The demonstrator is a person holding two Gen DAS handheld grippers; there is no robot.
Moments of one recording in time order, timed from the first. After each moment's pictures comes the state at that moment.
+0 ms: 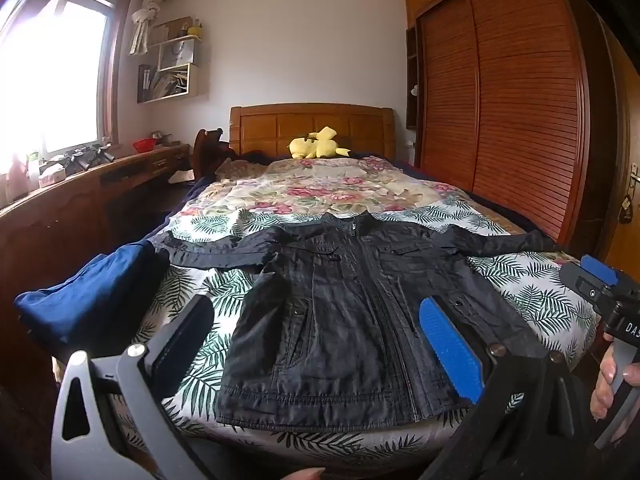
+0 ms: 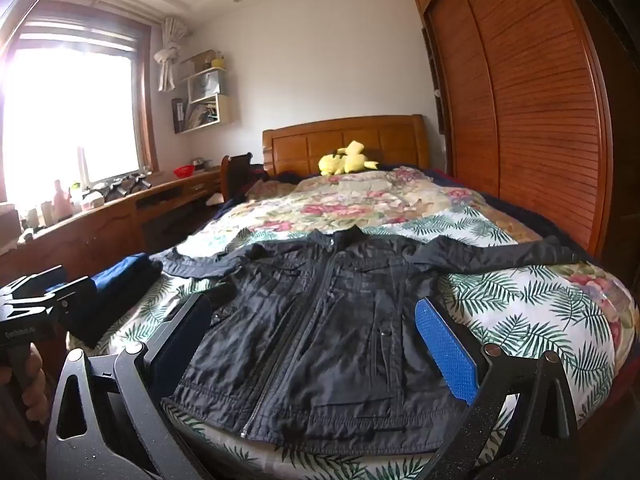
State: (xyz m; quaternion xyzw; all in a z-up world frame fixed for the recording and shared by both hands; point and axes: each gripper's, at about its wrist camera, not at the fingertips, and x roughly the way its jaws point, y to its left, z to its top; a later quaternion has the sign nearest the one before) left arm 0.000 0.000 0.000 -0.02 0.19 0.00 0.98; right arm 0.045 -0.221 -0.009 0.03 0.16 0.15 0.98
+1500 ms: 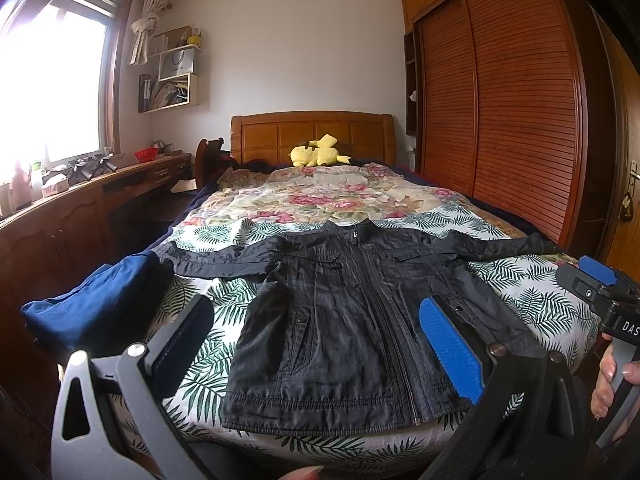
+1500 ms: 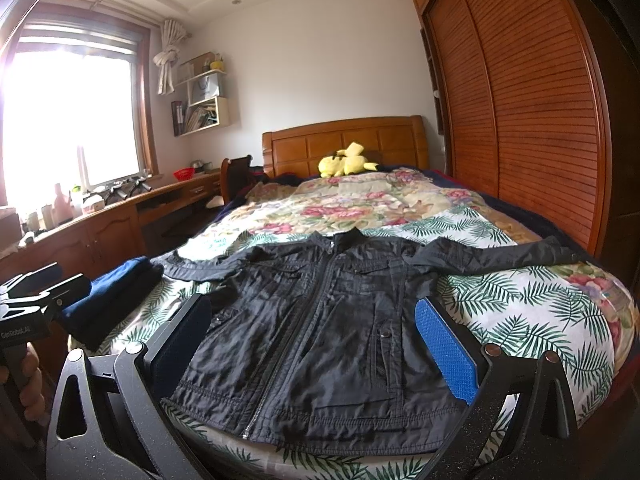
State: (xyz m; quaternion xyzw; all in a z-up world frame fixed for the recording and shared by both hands) left arm -0.006 0.000 0.012 -0.01 0.19 0.01 0.98; right arm 0.046 -0.223 -0.009 0.03 0.15 0.15 0.98
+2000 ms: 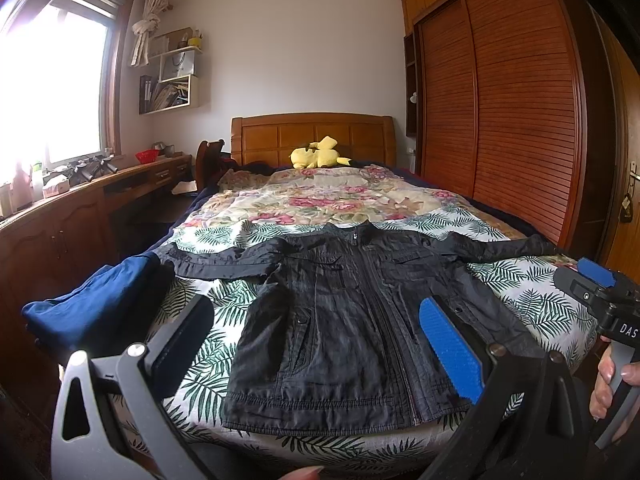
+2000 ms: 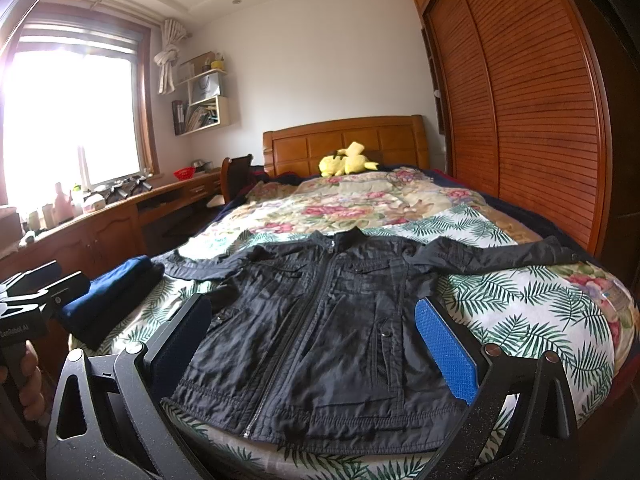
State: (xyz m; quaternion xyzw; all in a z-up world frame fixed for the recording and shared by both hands) left arm -0.007 -0.001 0.013 -0.01 0.18 0.01 0.98; right arm 0.045 -0.223 -0.009 0.03 0.15 0.15 0.98
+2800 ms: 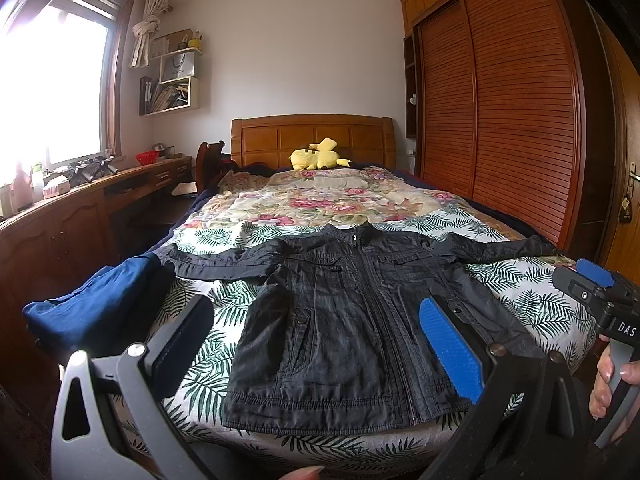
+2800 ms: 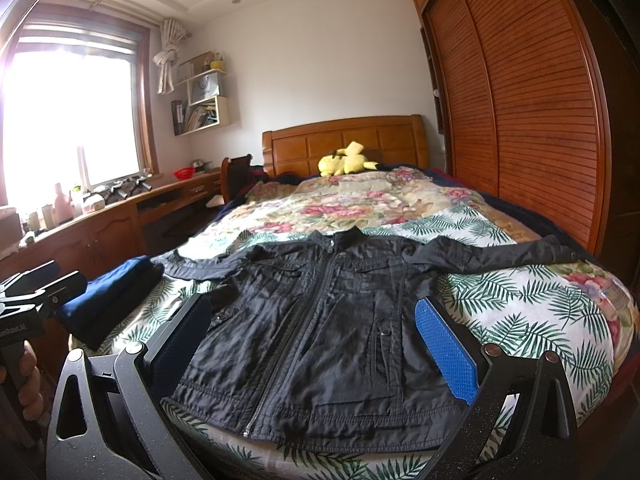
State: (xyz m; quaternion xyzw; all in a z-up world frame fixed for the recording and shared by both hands) left arm -0.008 -0.001 0.015 -0.01 0.18 0.01 0.98; right arm 0.046 -0.223 -0.006 0.03 0.15 0.14 0.98
